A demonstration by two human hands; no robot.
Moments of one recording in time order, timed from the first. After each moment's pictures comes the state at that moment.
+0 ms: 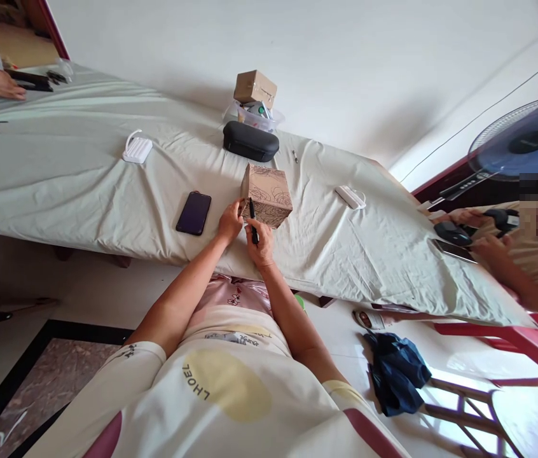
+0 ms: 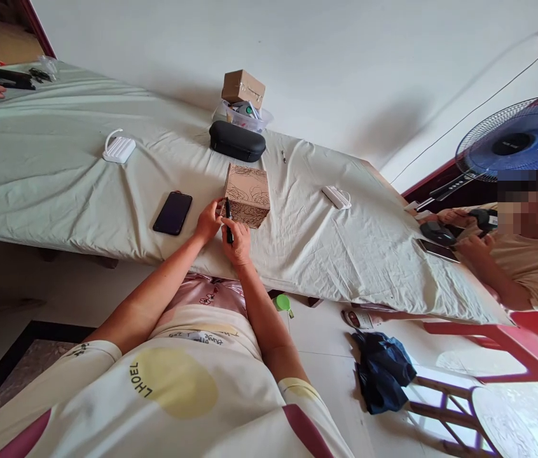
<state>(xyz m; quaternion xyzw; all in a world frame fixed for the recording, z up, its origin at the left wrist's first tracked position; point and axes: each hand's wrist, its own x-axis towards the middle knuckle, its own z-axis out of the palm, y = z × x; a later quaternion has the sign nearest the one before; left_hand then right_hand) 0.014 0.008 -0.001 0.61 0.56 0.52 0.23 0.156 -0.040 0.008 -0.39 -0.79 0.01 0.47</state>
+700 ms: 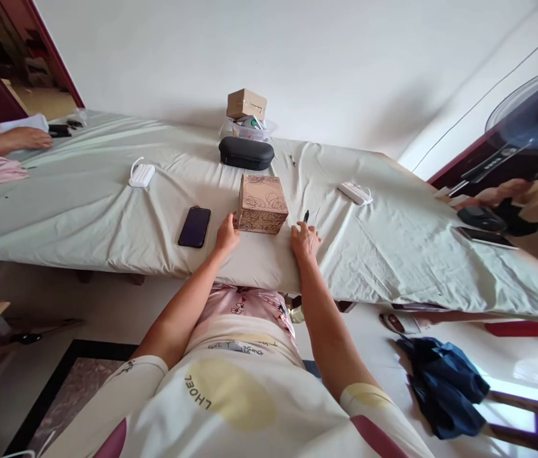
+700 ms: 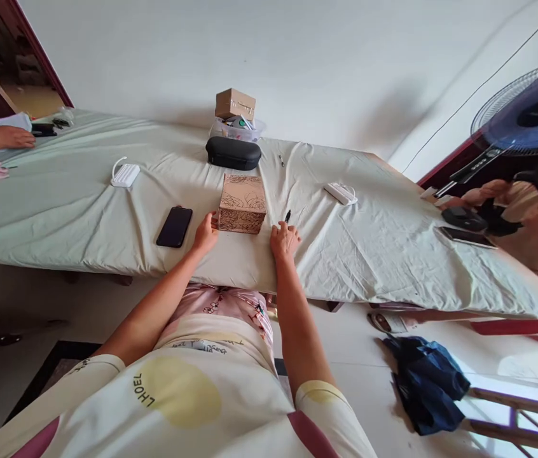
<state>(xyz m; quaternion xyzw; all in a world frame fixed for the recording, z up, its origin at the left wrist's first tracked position) 0.004 0.001 -0.004 0.59 0.60 0.49 0.22 0.258 0.012 0.033 -0.77 -0.59 0.03 0.24</state>
